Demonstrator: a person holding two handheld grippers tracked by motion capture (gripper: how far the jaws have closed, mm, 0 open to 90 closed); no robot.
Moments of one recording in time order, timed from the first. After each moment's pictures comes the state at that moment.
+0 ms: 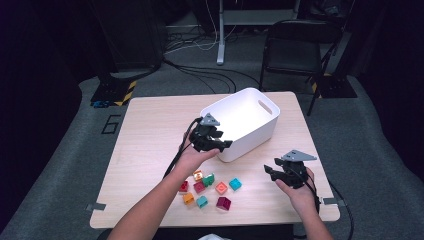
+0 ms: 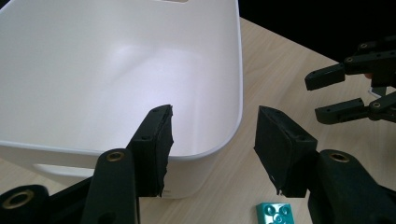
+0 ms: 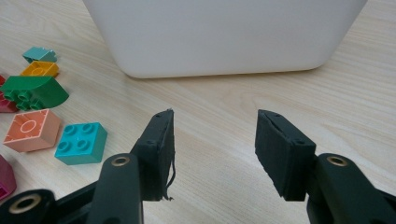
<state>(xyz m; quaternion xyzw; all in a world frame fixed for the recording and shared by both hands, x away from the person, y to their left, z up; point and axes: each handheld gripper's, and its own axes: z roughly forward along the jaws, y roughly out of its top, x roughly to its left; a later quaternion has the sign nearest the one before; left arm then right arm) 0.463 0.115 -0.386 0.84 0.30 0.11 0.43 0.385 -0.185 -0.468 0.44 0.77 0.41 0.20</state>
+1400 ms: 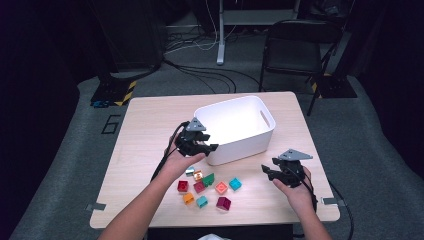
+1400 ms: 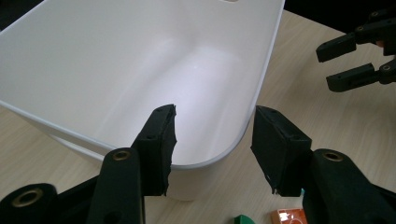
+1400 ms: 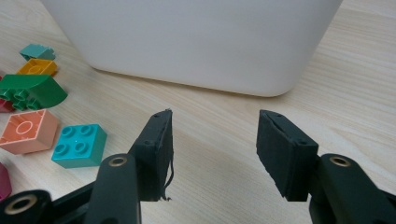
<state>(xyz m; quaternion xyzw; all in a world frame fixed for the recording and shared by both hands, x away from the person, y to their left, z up) 0.451 0.154 -0.389 0.85 0.30 0.13 0.42 0.390 -0.179 -0.472 0.44 0.77 0.41 0.20</state>
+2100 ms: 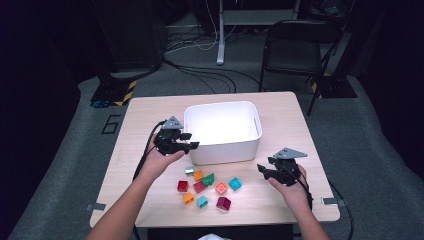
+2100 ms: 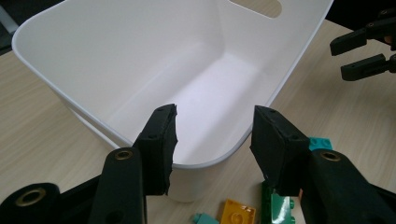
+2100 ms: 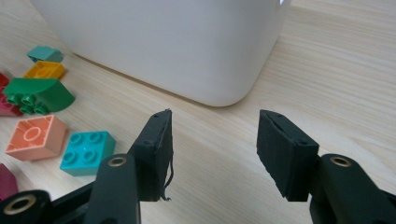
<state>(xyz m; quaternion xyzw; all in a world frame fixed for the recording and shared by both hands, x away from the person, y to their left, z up) 0.455 0.215 -0.388 0.84 0.32 0.13 0.42 0.396 -0.165 -0.472 0.44 0.78 0.41 0.19</state>
